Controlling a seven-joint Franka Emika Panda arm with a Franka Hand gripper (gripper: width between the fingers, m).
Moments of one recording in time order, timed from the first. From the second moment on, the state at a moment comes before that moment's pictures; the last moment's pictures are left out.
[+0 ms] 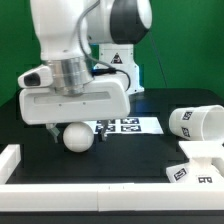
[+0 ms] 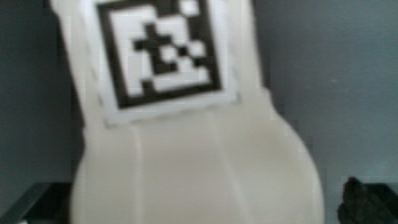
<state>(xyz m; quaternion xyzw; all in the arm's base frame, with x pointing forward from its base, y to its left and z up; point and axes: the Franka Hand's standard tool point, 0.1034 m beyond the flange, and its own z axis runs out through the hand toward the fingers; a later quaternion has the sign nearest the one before) 0.478 -0.095 0.021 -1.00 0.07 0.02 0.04</state>
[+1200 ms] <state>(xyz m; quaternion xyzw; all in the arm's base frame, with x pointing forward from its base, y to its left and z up) 0.491 -0.091 0.032 -1.00 0.01 0.01 0.04</state>
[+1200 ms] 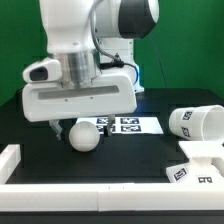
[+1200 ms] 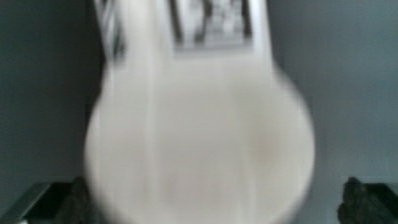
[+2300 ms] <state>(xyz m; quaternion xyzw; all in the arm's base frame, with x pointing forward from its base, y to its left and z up) 0.518 -0.087 0.059 -0.96 0.05 0.26 0.08</state>
